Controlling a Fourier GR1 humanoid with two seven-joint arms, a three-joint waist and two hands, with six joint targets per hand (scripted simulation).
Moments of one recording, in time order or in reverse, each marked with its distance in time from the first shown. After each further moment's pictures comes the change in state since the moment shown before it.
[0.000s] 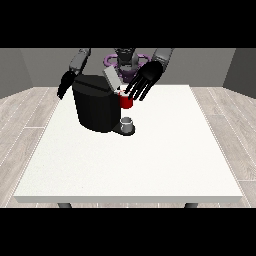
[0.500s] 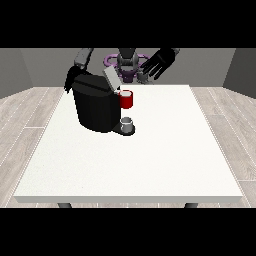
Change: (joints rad) left arm 0.199 -0.218 0.094 -0.034 0.178 -0.030 -0.010; right arm 0.181 0.016 -0.034 0.082 -0.029 -0.002 -0.069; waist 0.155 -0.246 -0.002
